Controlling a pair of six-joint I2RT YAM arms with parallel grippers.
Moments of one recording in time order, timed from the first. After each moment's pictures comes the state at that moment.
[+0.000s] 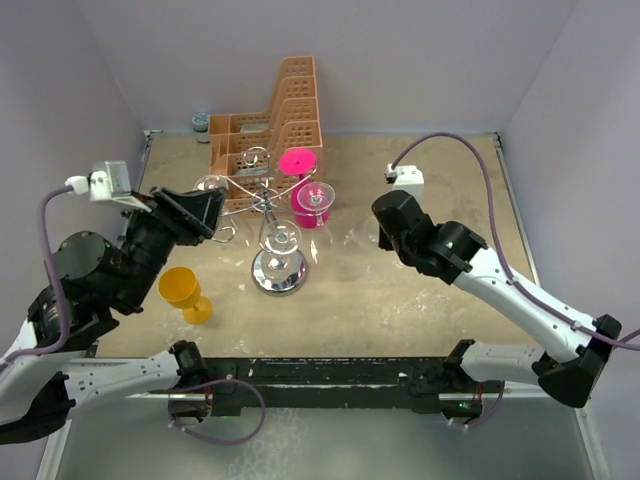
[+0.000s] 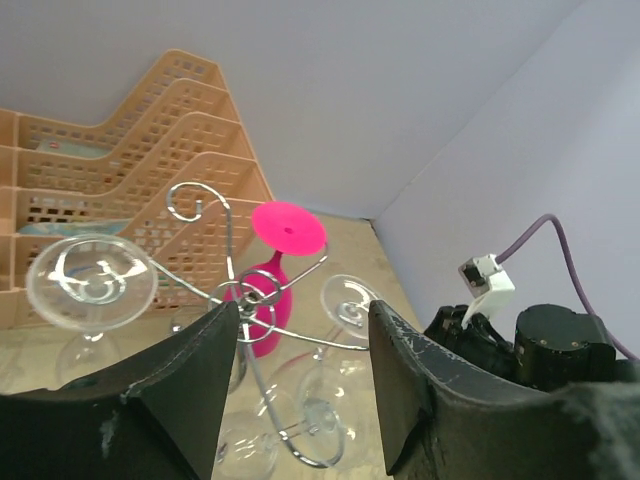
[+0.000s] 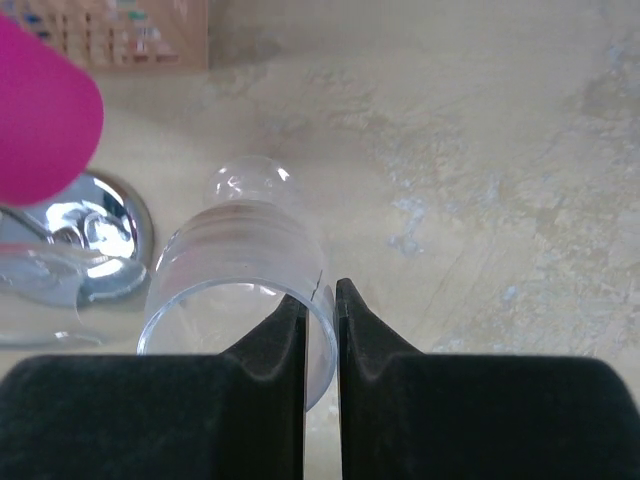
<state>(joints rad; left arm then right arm) -1.03 0.71 1.37 -0.55 -0.72 -0.49 0.83 1.20 1.24 -0.84 0.58 0.50</state>
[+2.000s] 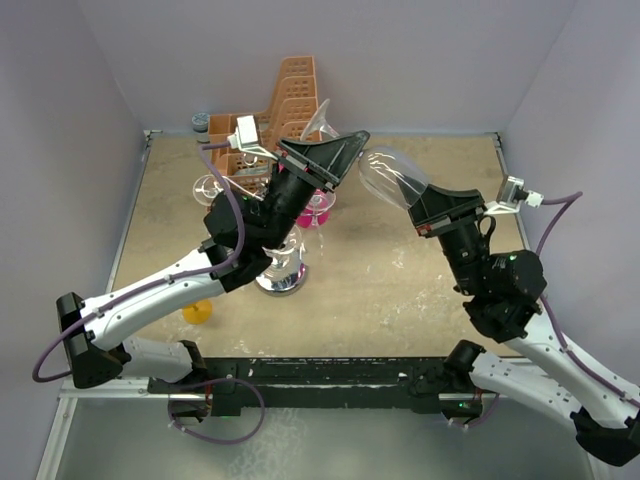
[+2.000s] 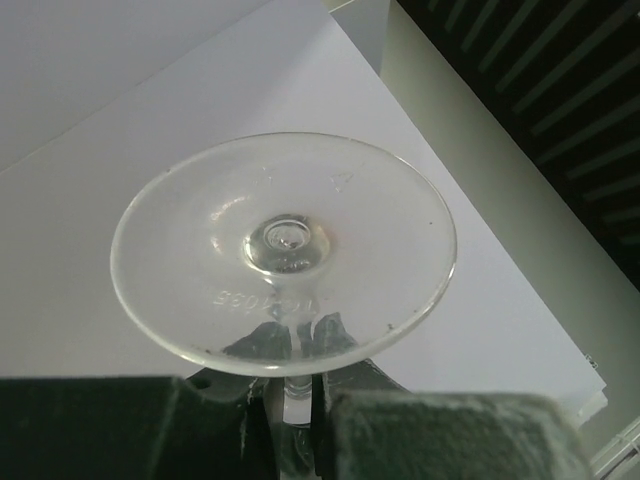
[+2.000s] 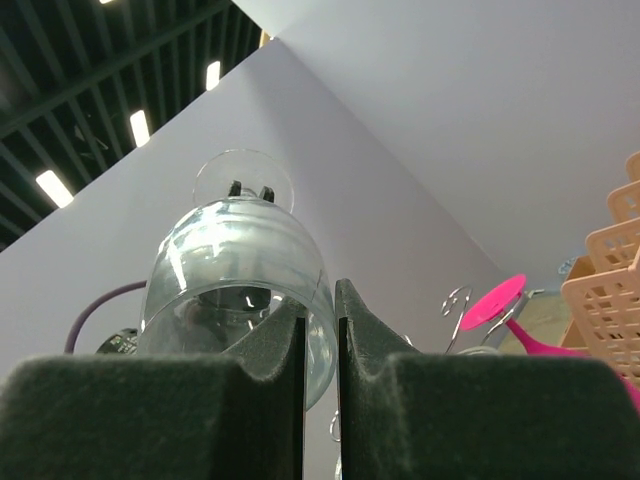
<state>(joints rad) -1.03 1.29 1.30 0.59 -0.32 -0.99 0.83 0.70 0.84 0.45 0.30 0.78</state>
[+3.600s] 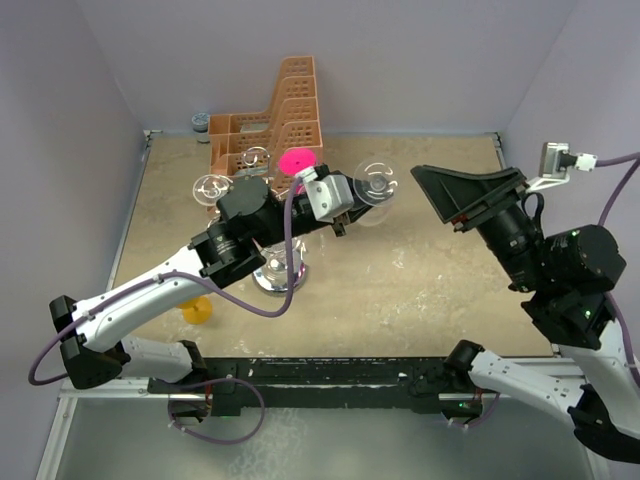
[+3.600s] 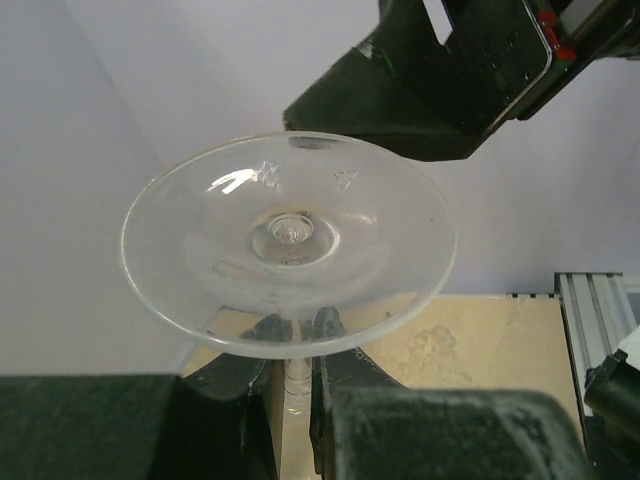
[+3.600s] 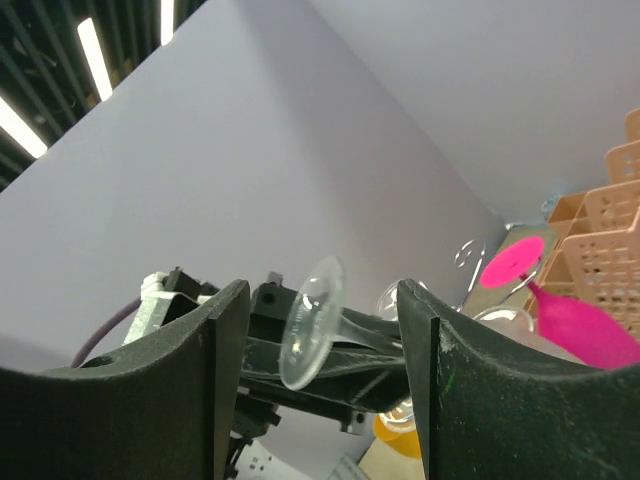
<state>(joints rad) -1.03 1.28 1.39 0.18 0.24 0.25 0.83 0.76 1.34 -0.20 0.22 0.76</state>
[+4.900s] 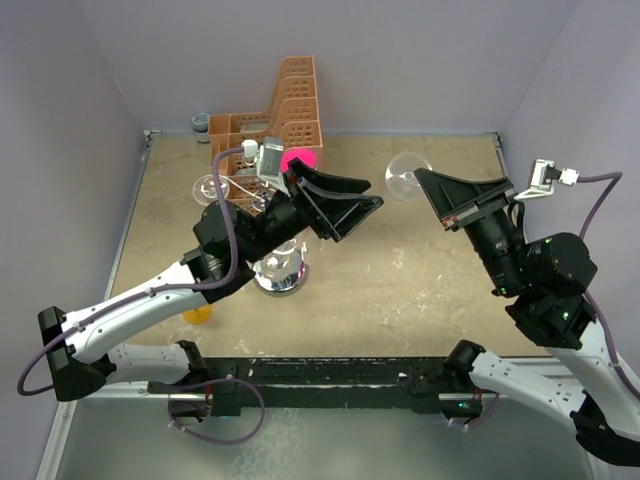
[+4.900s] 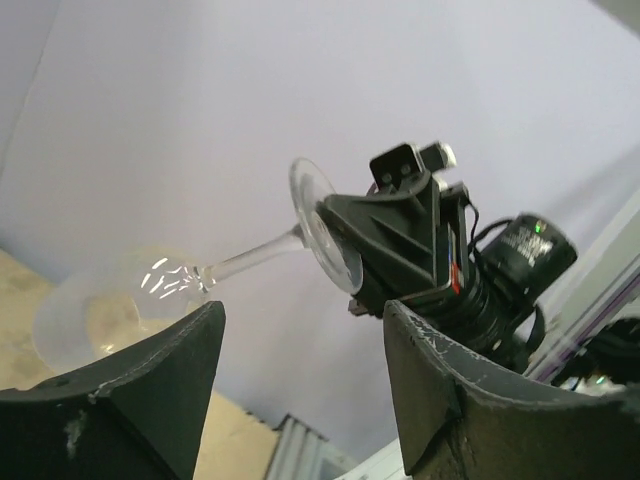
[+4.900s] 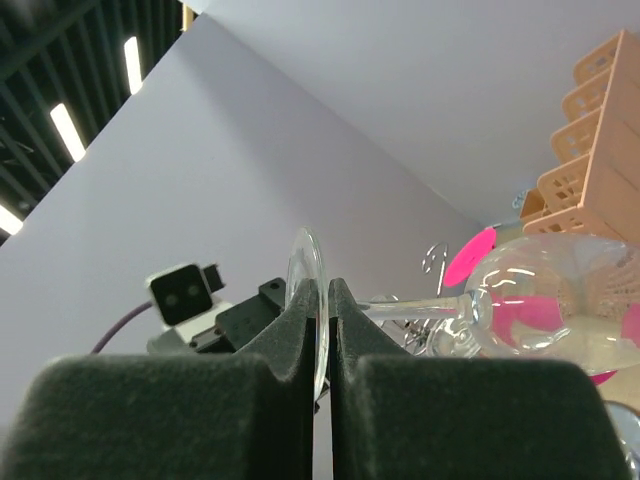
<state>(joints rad) -1.03 1.16 1.17 0.45 0.09 -0.57 0.83 0.72 1.20 -0.14 0.37 0.90</state>
